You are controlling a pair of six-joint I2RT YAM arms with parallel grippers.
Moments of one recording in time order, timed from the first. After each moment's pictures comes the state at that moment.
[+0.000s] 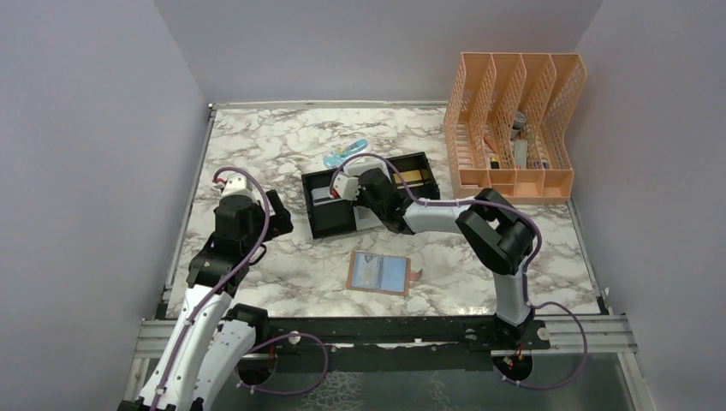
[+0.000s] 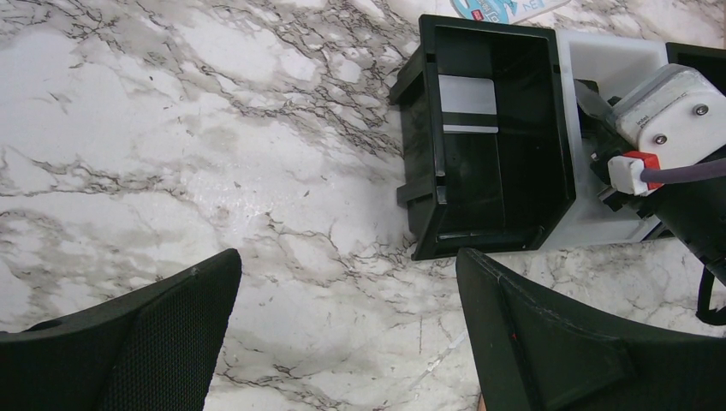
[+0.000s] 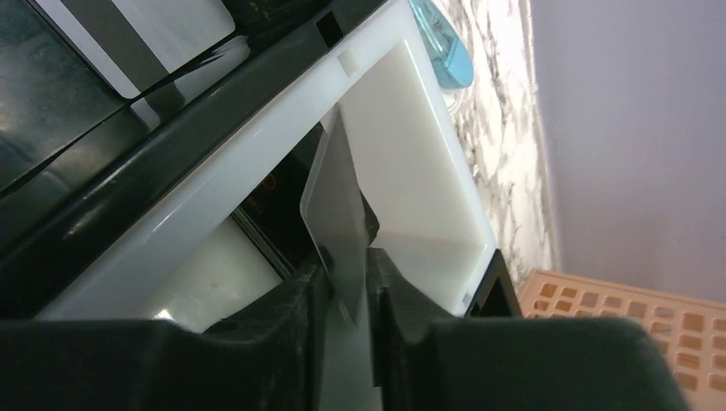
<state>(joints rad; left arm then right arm) -0.22 0.64 0.68 -0.60 -0.16 -0.44 0.83 2.00 1.16 0.32 0.36 -0.81</state>
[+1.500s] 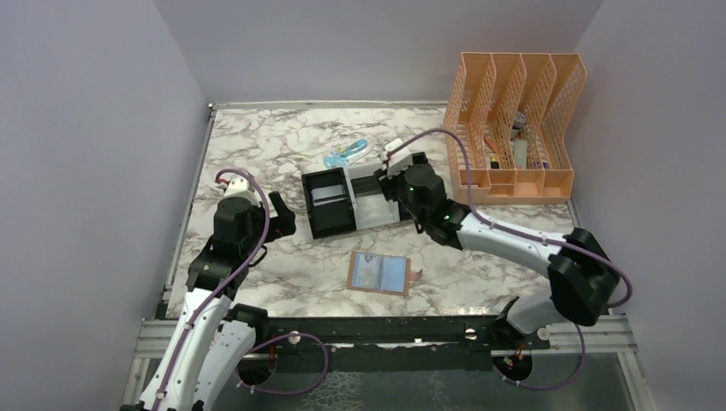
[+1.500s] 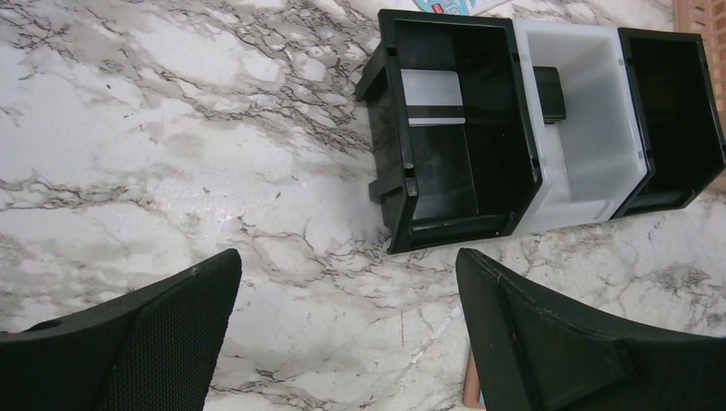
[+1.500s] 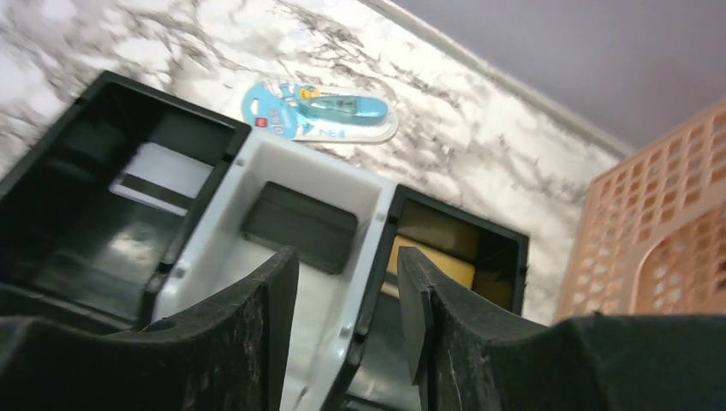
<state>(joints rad) -0.22 0.62 0.66 -0.57 -0.09 -0.43 0.83 1.53 0.95 0.32 0.37 -0.25</state>
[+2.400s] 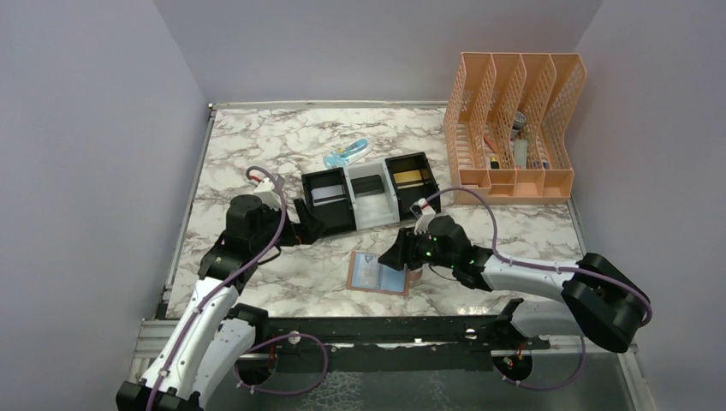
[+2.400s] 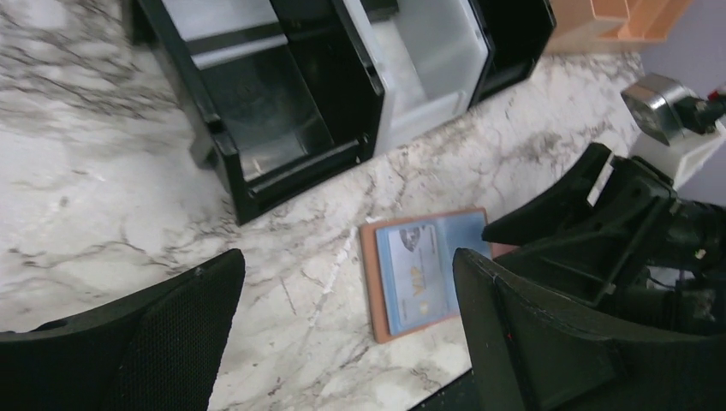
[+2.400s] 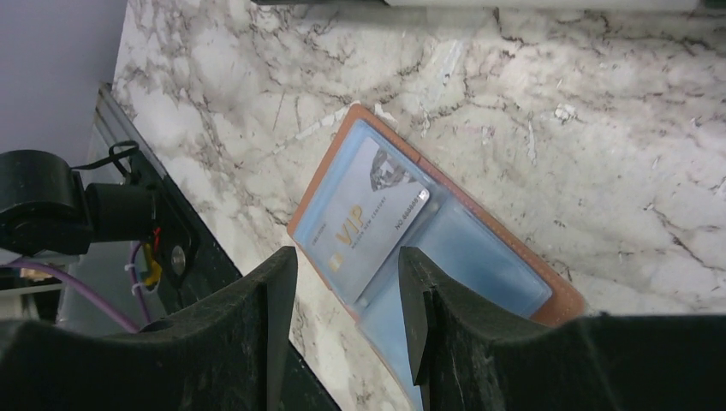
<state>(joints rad) -0.25 0.68 0.61 -0.42 0.31 -0.44 0.83 1.24 0.41 0.35 -0.20 0.68</state>
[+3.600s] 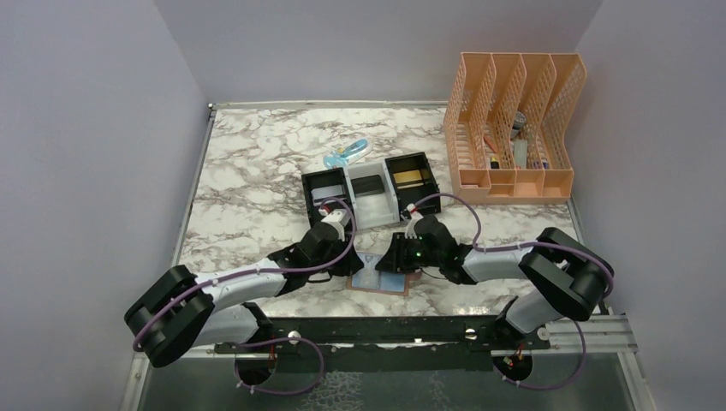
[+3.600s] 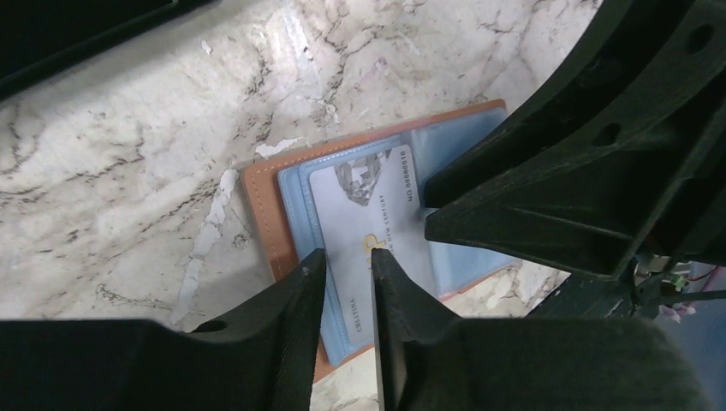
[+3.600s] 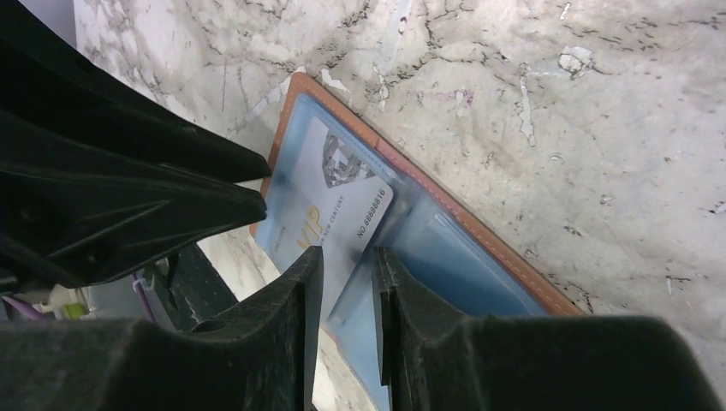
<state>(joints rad) -0.82 1.16 0.37 0.13 0.09 -0.70 0.83 1.51 0.43 0.46 -0.28 0.78</state>
